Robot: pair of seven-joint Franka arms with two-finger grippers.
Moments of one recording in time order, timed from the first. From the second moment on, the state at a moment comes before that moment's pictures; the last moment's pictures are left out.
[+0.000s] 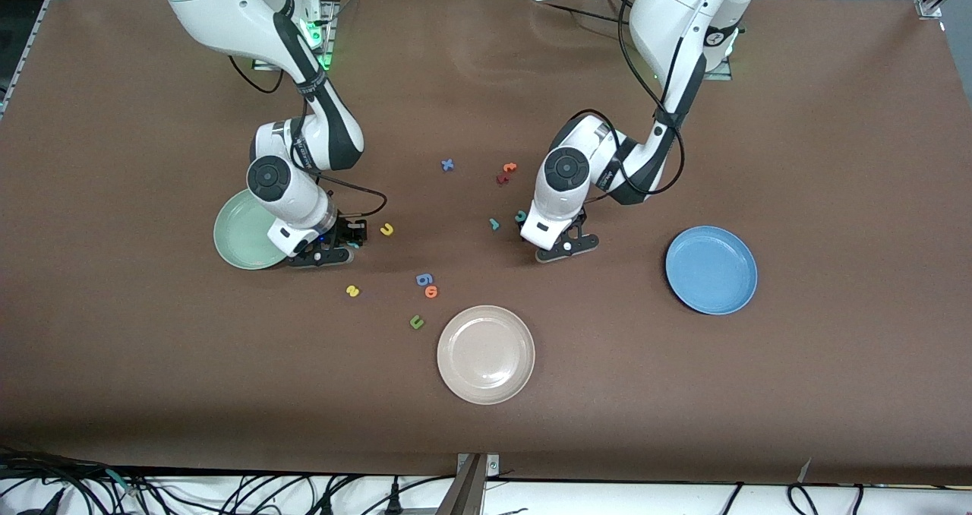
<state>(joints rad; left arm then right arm) -0.64 0.67 0.00 -1.80 -0.04 2.42 -0.90 0.50 0.52 -0.13 -2.09 0.23 2.60 0.09</state>
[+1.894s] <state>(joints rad) -0.61 0.67 0.02 -1.71 -0.04 2.28 -0.94 0.48 0.39 -0.52 -2.14 0.23 2.20 -0.04</state>
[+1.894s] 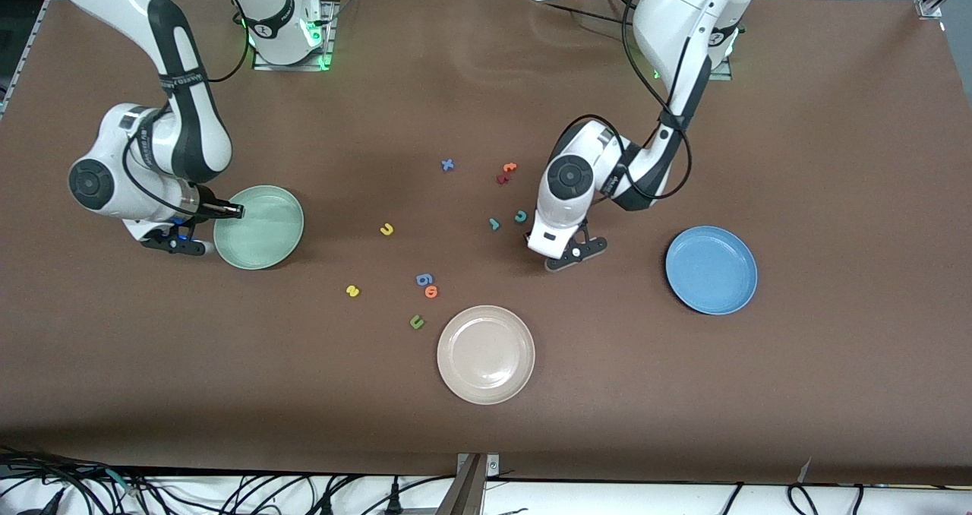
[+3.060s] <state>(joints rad) -0.19 0.56 0.02 -1.71 -0.04 2.05 -0.01 0.57 0.40 -0.50 -1.98 0.24 2.17 0.12</state>
